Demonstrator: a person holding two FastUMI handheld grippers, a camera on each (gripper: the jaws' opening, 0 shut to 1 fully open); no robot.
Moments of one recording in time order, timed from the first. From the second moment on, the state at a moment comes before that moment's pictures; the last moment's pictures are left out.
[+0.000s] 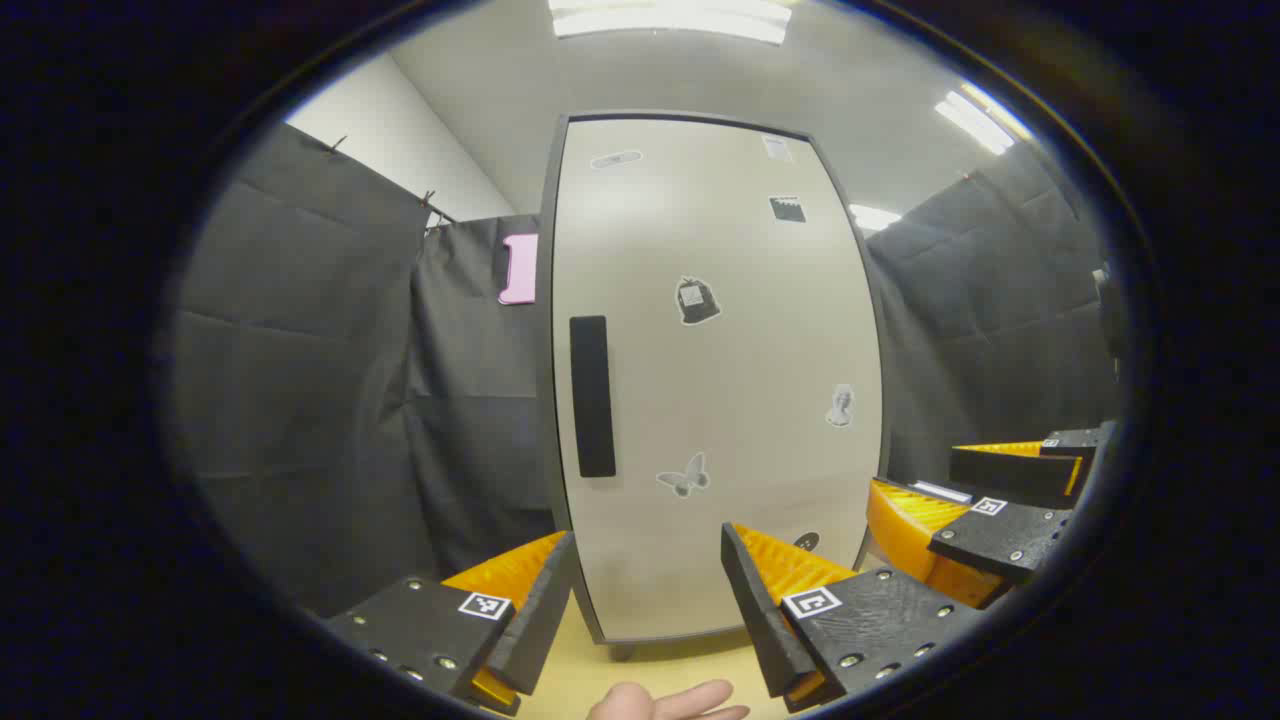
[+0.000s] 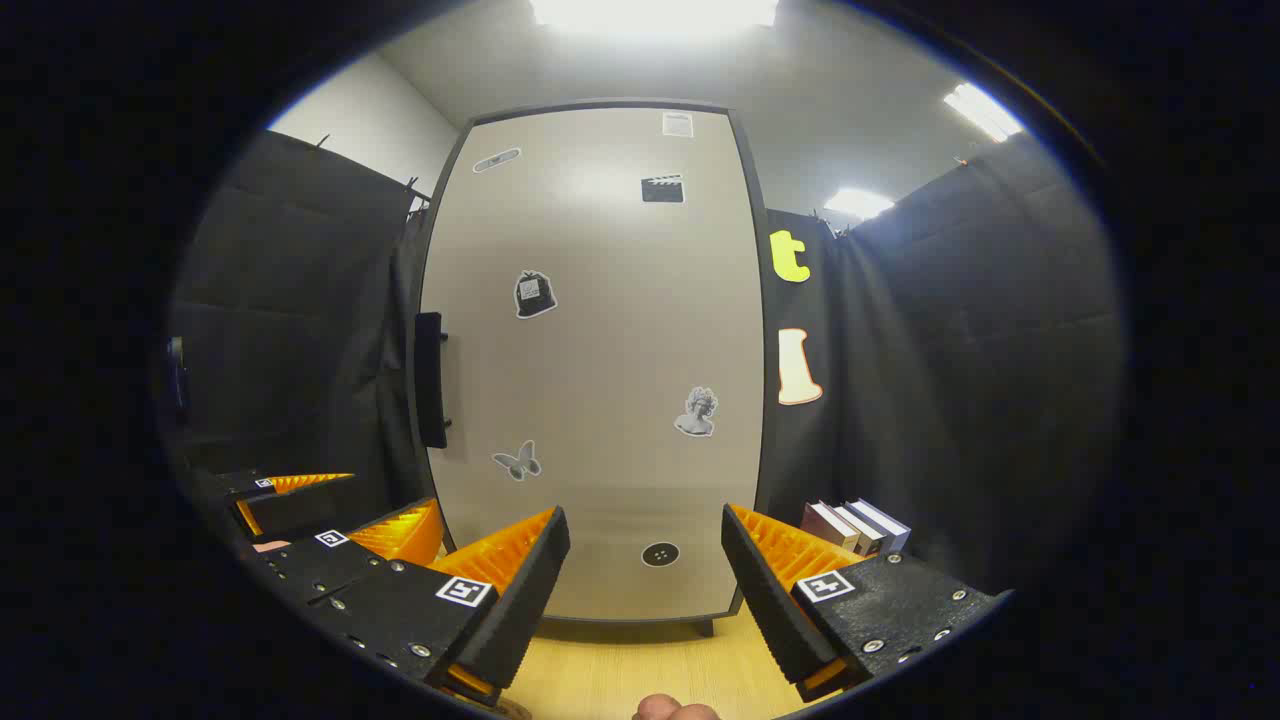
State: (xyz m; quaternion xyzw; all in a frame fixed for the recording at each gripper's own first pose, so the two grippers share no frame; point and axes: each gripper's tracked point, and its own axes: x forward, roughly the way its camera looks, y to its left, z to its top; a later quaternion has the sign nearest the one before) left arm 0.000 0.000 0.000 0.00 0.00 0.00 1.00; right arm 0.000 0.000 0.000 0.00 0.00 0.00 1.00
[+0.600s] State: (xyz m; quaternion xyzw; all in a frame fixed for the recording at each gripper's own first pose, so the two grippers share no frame) left arm -0.007 -0.001 0.003 -0.01 -0.02 0.01 1.00; right arm -0.010 -0.005 0.006 0.00 -0.01 0.00 1.00
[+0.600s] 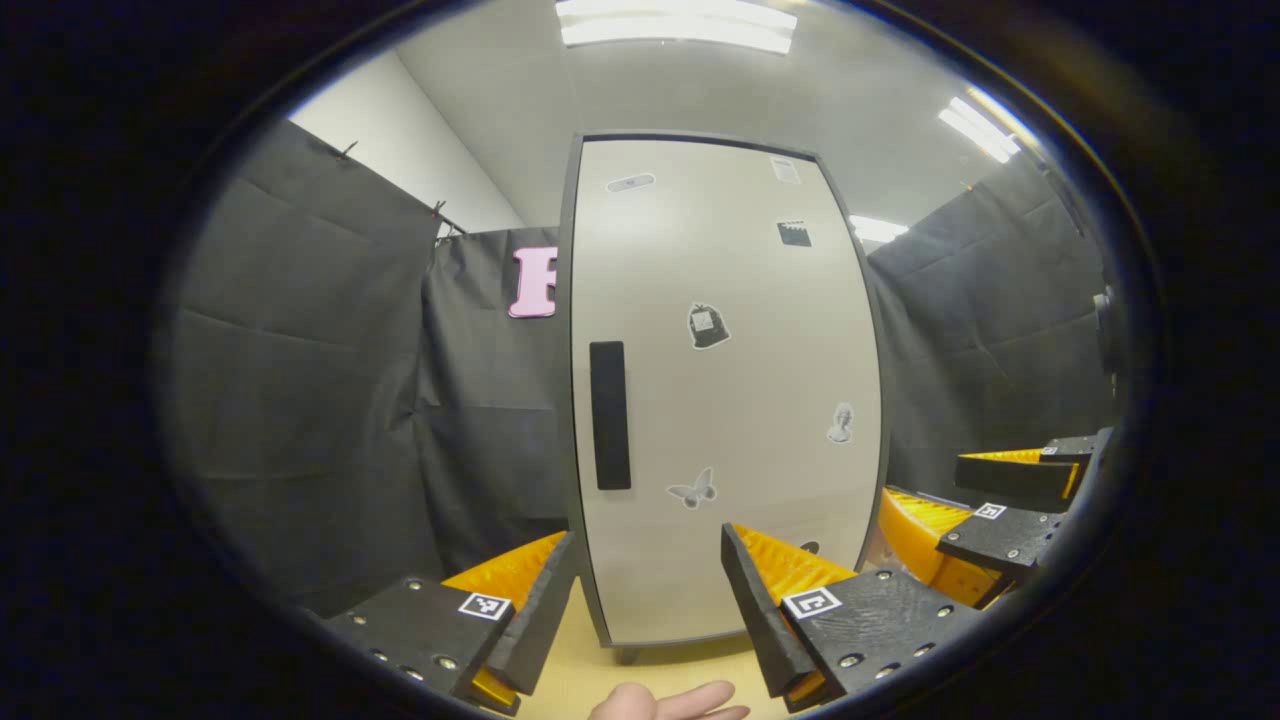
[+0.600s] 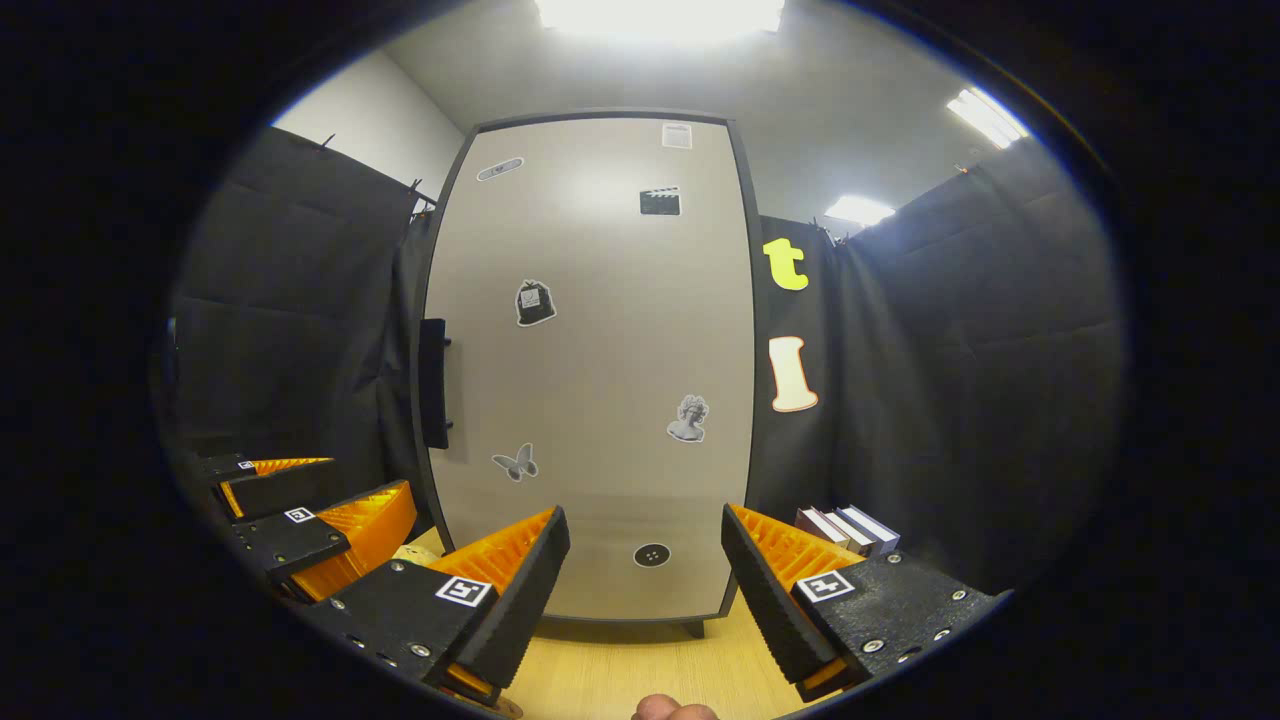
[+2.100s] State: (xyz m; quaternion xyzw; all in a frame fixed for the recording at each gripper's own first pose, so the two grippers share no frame) left arm -0.028 0.024 -0.005 0.01 -0.02 0.04 1.00; right arm 0.051 0.042 0.048 -0.02 -0.04 0.04 1.00
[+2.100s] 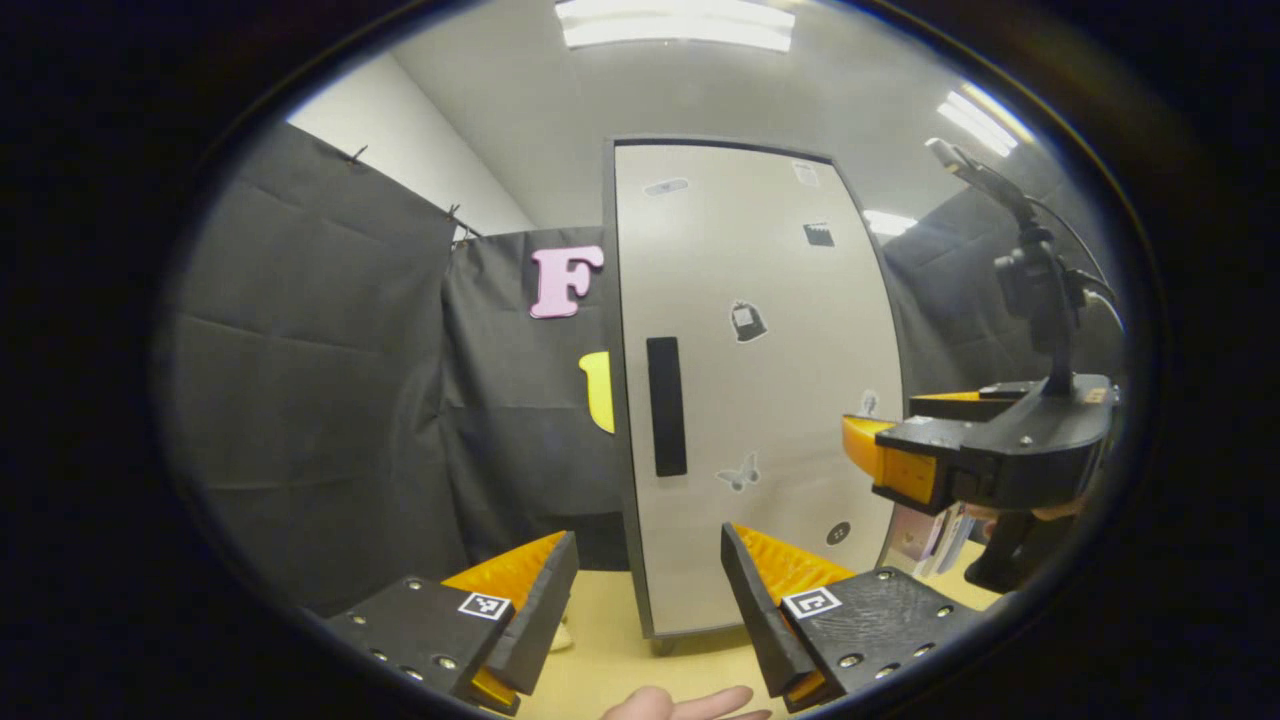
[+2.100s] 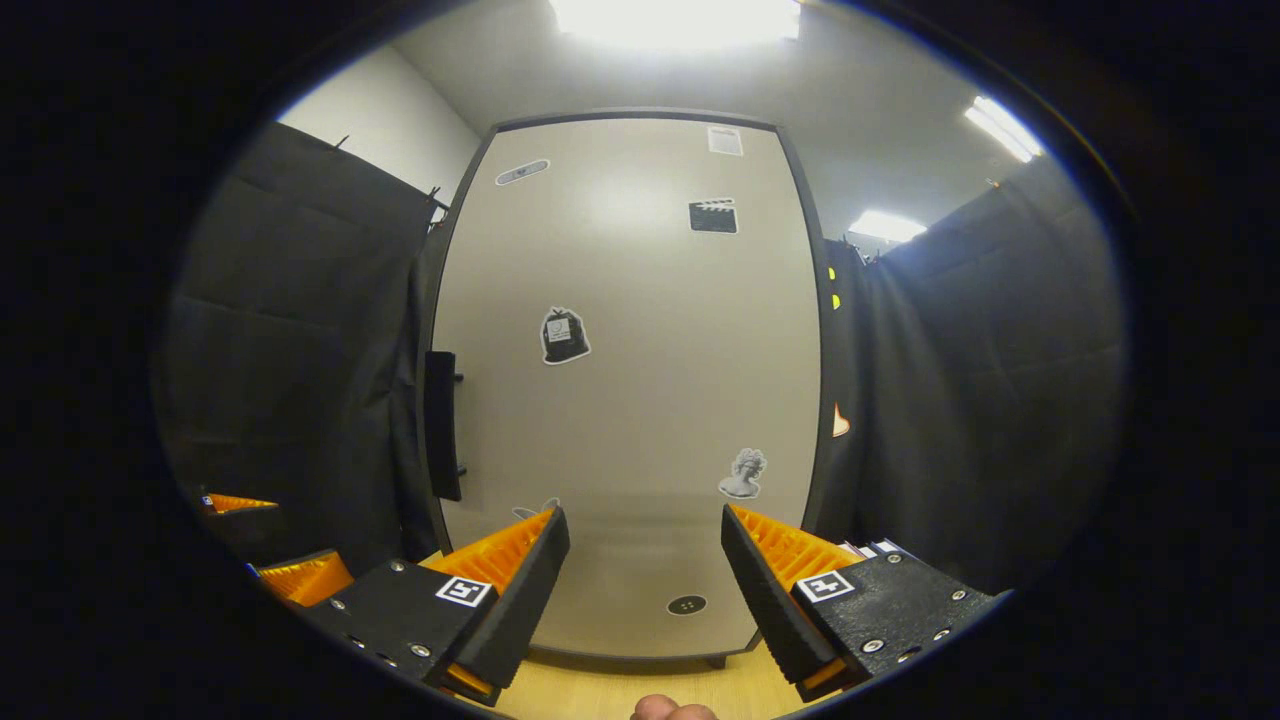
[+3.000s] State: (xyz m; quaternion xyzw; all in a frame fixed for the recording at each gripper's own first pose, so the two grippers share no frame) left arm -0.061 0.095 -0.042 0.00 0.05 0.17 0.98; right arm 0.115 0.201 0.065 -0.02 -0.05 0.15 0.99
